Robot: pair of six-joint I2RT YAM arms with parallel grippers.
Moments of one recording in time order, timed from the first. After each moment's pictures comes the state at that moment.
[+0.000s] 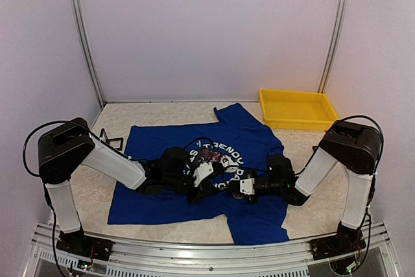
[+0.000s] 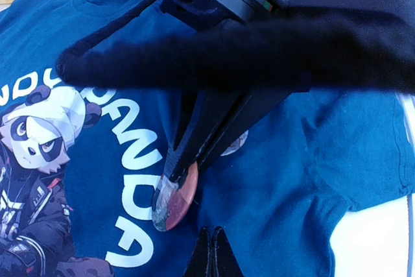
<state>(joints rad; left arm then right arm) -0.96 1.90 0.82 0.46 0.37 0.19 0.78 1.94 0.50 1.03 -0.51 -0.82</state>
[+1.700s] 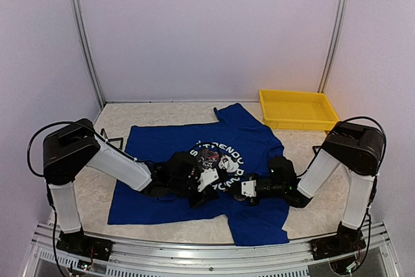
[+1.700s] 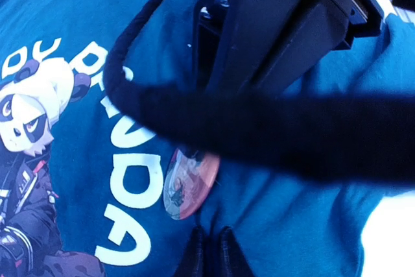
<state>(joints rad) -0.99 1.94 0.87 0.35 0.27 0.24 0.80 1.92 0.46 1.03 -0.49 -0.80</state>
